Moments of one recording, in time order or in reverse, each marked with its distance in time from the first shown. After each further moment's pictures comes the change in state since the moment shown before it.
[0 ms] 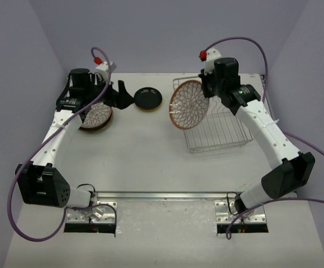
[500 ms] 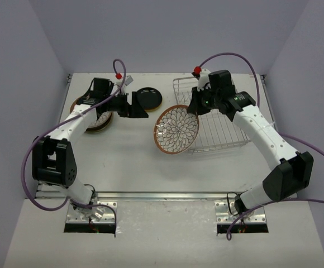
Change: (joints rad) left arm -0.101 0.213 -0.047 -0.005 0.218 -0.143; right arm 0.012 -0.022 -0.143 -0.100 -0.388 0.200
